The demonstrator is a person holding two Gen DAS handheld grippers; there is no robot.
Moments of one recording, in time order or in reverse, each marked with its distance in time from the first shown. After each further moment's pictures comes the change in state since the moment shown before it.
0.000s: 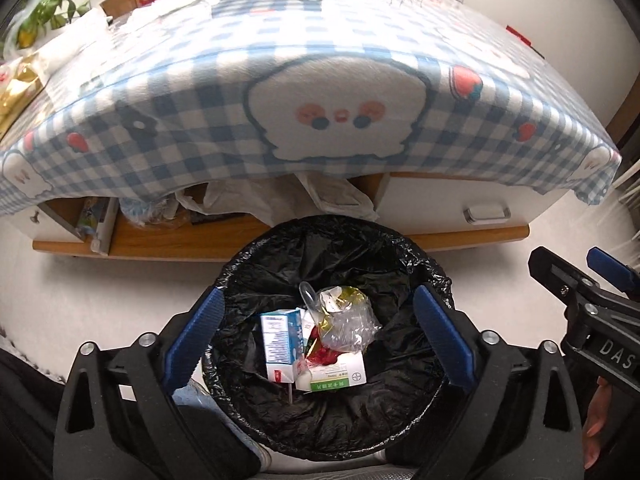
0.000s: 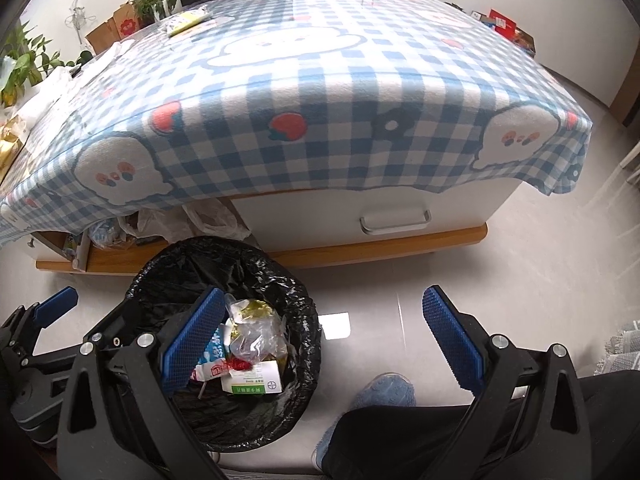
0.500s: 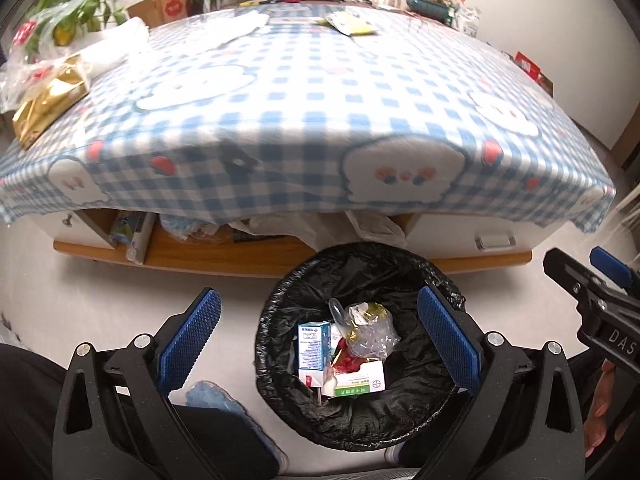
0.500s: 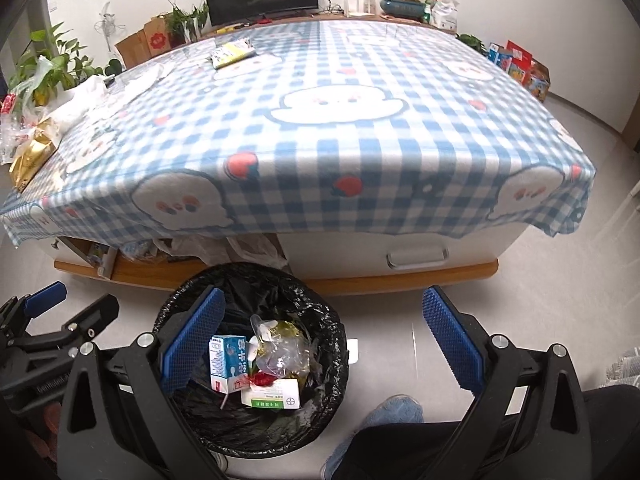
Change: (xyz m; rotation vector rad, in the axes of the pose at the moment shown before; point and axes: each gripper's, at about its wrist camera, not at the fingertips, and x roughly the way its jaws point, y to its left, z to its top) left arm -0.052 0.051 0.013 -0.052 -0.074 0.019; right arm -0.043 0.024 0.014 -0.058 -0.106 0.057
